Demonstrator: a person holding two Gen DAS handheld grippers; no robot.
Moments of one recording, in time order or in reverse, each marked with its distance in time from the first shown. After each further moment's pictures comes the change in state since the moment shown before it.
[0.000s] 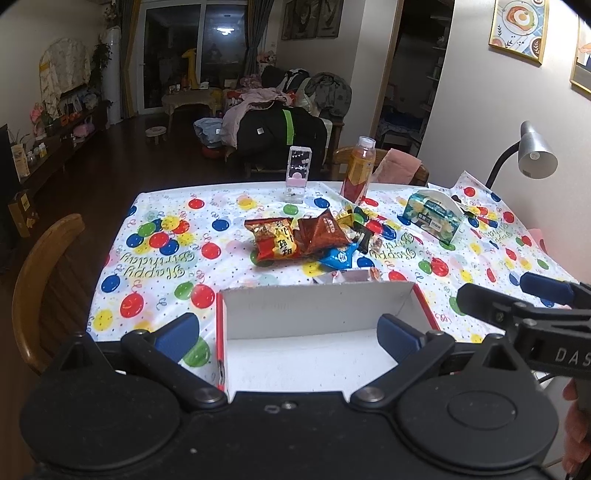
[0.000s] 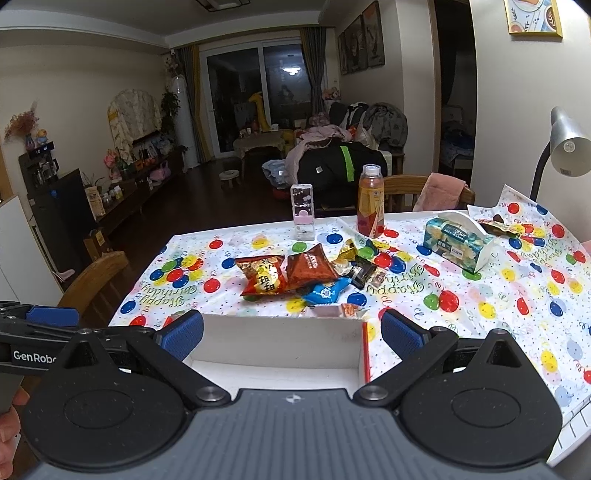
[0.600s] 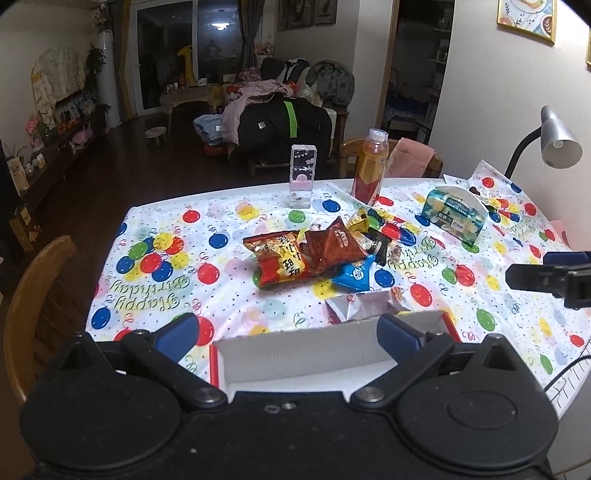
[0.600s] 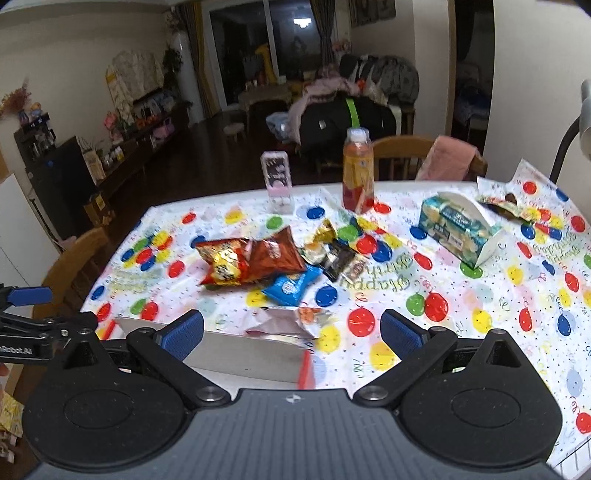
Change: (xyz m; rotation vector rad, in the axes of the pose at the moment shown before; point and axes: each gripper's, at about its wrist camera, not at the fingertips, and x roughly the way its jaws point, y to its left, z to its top) left arm 0.071 -0.006 0.045 0.049 0.042 0.037; right arm 0.087 -0.094 0.055 -0.011 0.187 0.051
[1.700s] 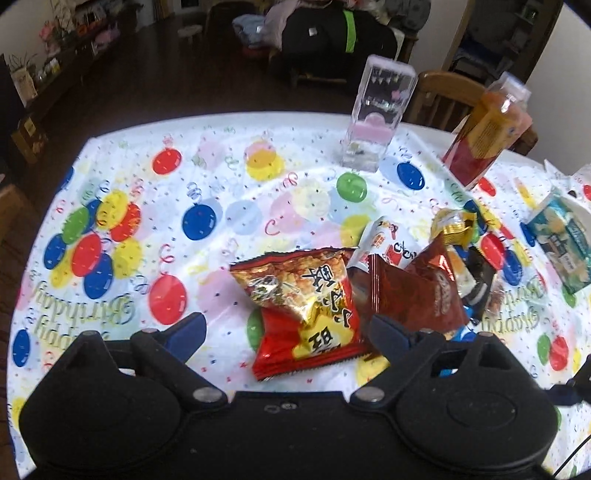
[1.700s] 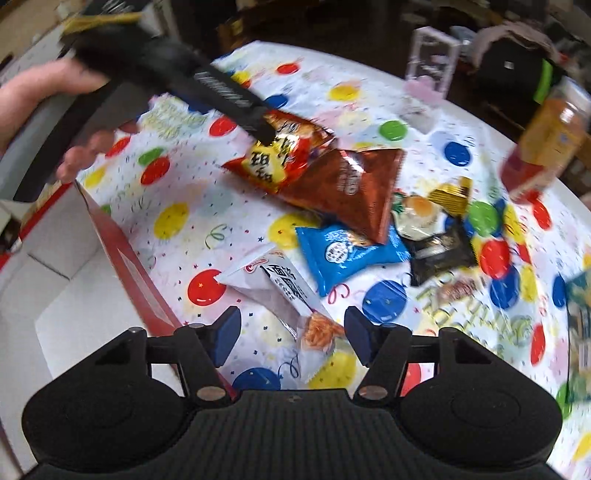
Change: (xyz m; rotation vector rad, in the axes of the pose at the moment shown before) left arm 0.259 0.023 0.090 -0.179 0.338 0.085; right arm 0.218 0.006 0.035 -0.589 0.439 0.323
